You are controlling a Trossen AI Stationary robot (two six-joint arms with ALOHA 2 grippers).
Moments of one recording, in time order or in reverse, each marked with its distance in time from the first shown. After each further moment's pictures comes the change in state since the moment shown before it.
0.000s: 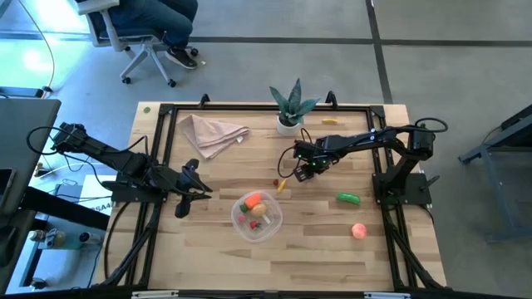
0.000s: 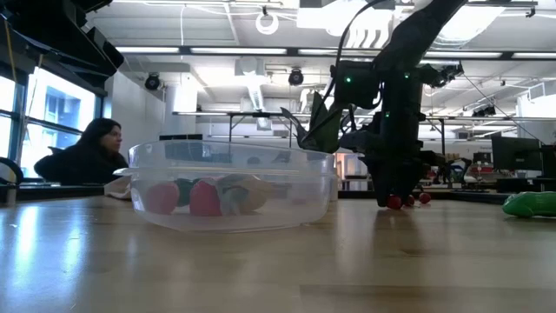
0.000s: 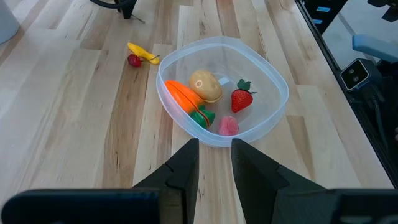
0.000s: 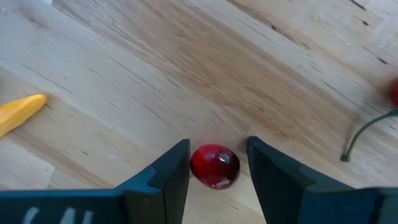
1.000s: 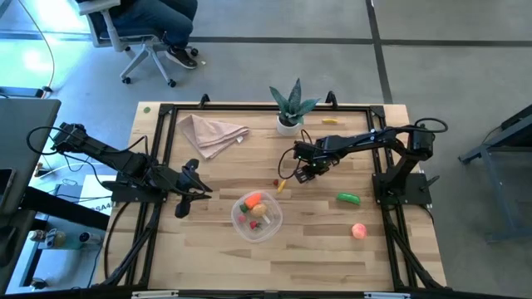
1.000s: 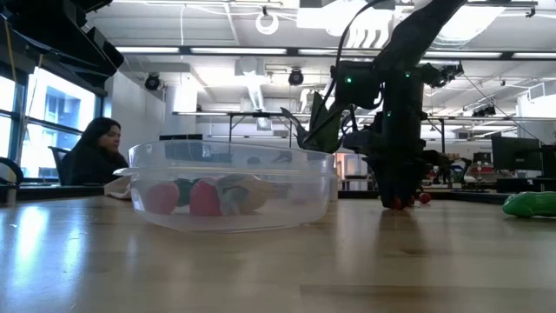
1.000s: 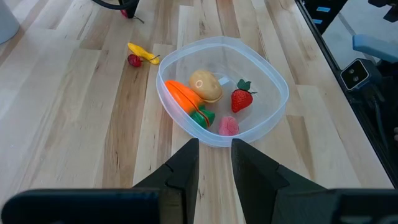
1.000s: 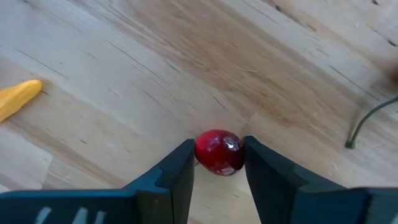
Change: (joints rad) left arm 0.000 0.000 0.000 0.000 0.000 0.000; right arm 0.008 0.001 -0.001 -0.014 -0.018 0.006
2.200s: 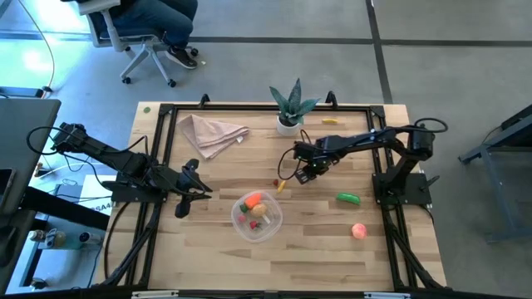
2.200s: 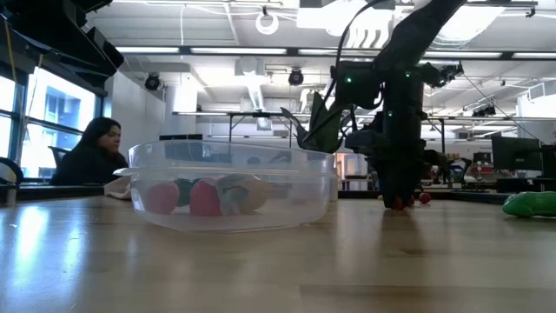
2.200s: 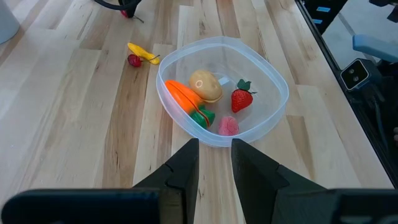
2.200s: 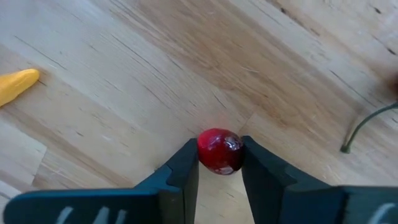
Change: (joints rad) left arm 0.000 0.000 0.000 0.000 0.000 0.000; right arm 0.000 0.001 0.013 -0.007 0.004 -0.056
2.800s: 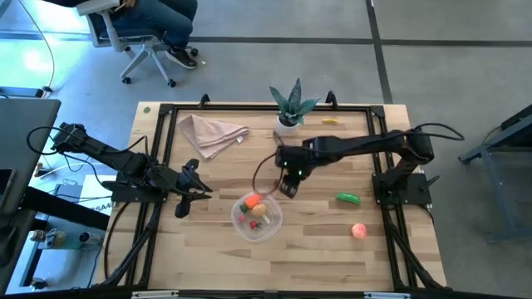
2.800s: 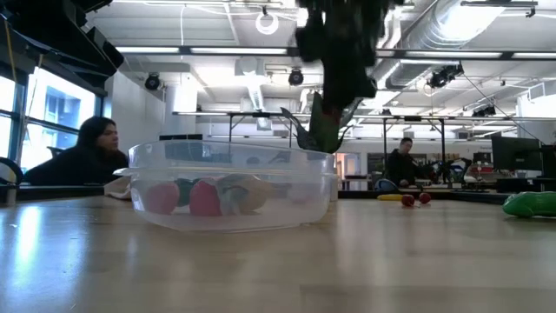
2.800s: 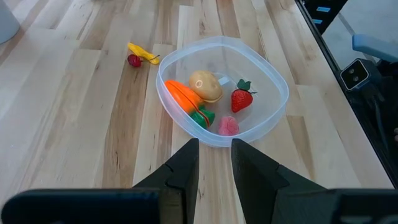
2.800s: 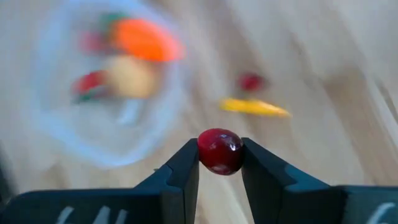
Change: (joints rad) left arm 0.000 0.000 0.000 0.000 0.000 0.000; right arm 0.215 0.001 0.476 -0.190 -0.030 -0.327
